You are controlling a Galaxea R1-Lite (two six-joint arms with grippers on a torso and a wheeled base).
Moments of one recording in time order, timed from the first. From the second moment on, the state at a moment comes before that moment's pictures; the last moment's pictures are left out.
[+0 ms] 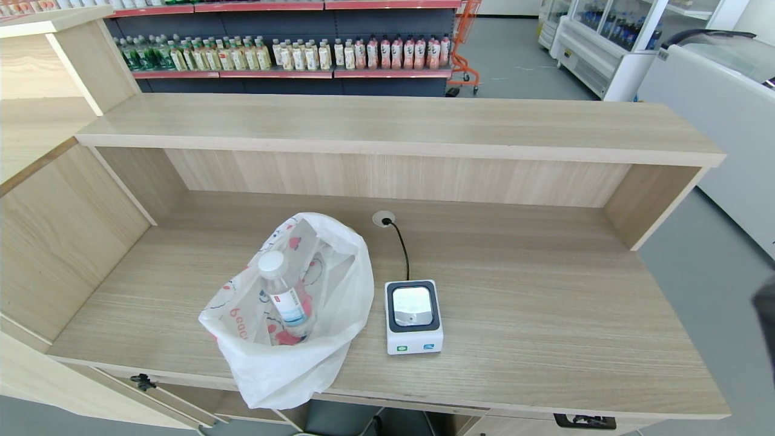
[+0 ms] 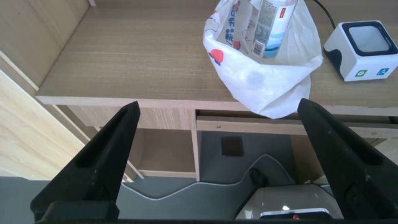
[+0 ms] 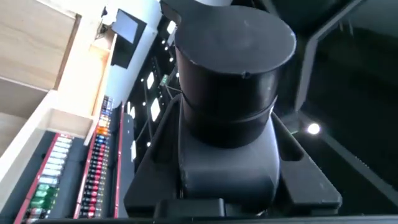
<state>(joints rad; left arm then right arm) -0.01 0.00 0.00 0.04 -0.04 0.03 0.73 1.04 -0.51 -0.77 1.09 -2.30</state>
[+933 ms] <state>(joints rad) -0.01 0.00 0.00 0.04 -0.04 0.03 0.72 0.91 -0.51 -0.55 1.12 -2.29</state>
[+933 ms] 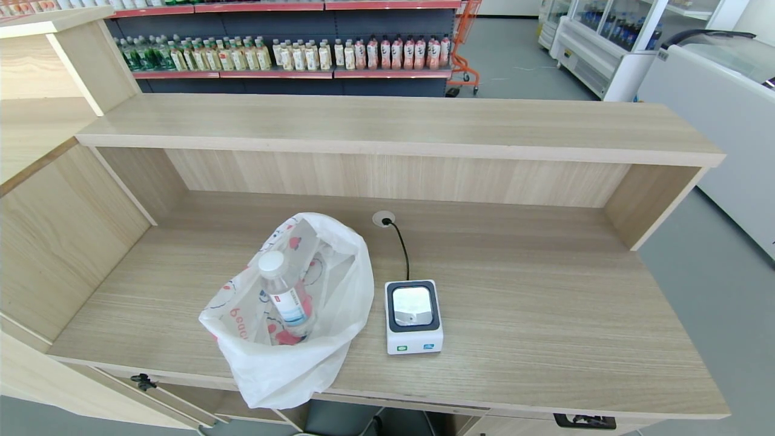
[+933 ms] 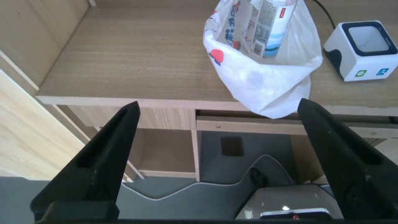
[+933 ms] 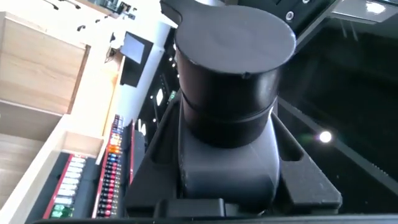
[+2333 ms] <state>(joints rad) -0.01 0.00 0.00 0.04 -0.04 0.03 0.23 1.03 -0.65 -0.42 0.42 0.46</state>
